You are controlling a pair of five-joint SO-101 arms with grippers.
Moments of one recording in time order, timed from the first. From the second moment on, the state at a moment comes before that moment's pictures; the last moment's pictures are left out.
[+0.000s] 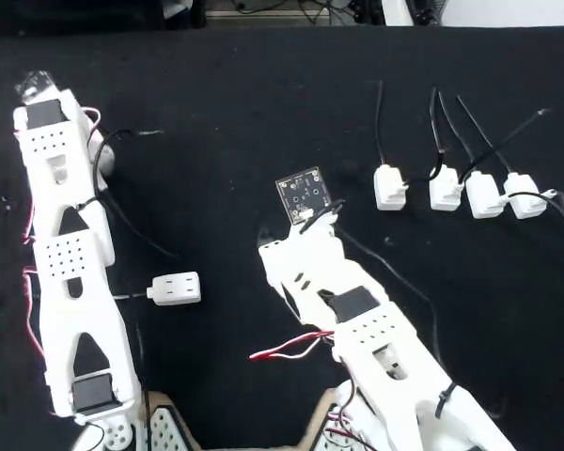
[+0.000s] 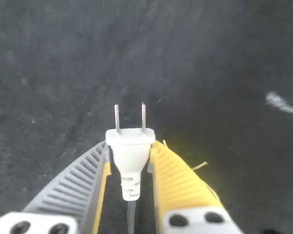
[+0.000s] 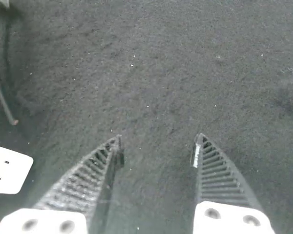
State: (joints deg) left arm -20.7 71.7 -88.6 98.9 19.3; right arm -25.3 -44.7 76.9 17.8 -2.2
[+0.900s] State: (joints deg) left arm -19.1 46.2 -53.9 100.4 18.7; right arm -25.3 -44.7 76.9 17.8 -2.2
